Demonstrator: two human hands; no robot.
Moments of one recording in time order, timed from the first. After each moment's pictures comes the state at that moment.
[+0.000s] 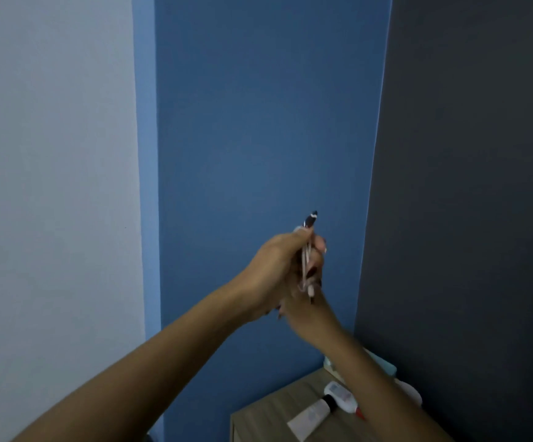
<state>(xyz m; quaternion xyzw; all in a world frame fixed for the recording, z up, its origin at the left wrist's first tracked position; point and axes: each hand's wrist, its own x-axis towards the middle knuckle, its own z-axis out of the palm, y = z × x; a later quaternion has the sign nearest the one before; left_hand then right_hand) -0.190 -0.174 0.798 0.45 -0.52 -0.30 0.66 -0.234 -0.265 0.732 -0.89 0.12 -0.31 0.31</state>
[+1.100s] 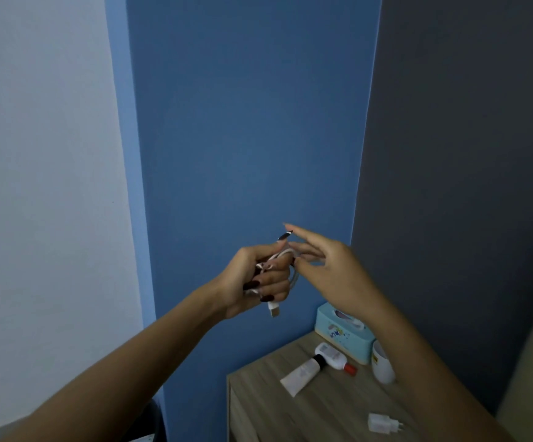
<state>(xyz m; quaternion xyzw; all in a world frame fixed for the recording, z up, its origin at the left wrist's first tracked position) -0.162 -0.174 0.737 0.42 -0.46 -0.50 0.61 -0.284 -0.287 0.737 -0.87 0.08 -0.32 0.36</state>
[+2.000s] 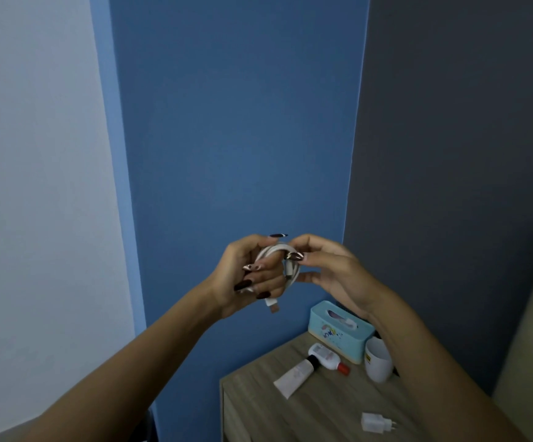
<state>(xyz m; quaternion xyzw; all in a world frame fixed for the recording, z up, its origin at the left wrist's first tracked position) -0.163 -0.183 0.741 0.36 -0.48 -0.49 0.63 -0.288 -0.312 0.738 -0.75 -0.03 -0.22 0.62</state>
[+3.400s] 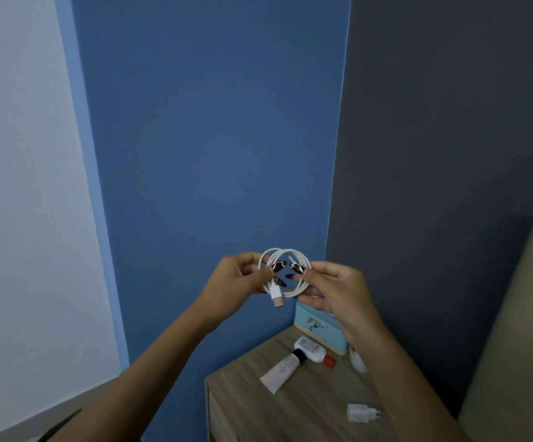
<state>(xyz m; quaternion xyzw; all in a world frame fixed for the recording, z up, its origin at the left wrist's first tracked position) -0.156 -0.204 0.704 0.60 -0.48 -0.20 0.61 -0.299 -0.312 0.698 -0.61 0.23 -0.38 0.65</state>
